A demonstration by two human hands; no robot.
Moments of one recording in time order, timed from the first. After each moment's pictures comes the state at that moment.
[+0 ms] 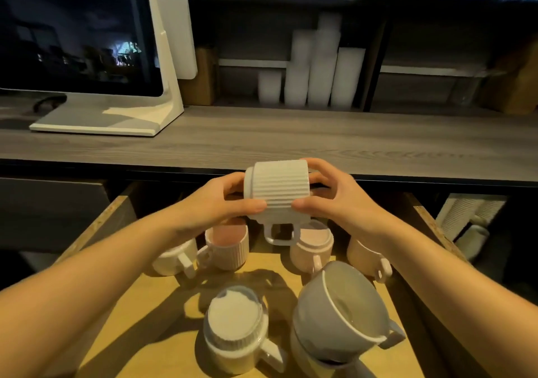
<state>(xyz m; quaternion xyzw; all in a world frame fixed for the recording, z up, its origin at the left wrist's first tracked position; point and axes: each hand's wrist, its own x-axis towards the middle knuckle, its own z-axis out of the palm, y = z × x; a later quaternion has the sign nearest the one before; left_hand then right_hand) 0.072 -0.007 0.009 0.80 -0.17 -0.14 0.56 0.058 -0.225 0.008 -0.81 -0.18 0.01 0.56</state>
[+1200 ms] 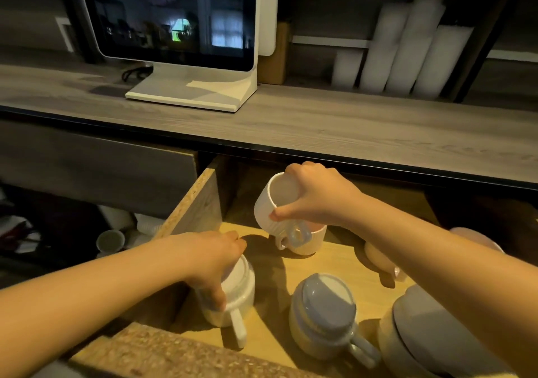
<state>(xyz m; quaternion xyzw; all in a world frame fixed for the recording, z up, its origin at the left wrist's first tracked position) 0.040 0.110 -0.049 0.94 -0.18 -0.28 -0.09 0.092 -0.065 -0.006 -0.96 -0.23 -0.02 0.13</state>
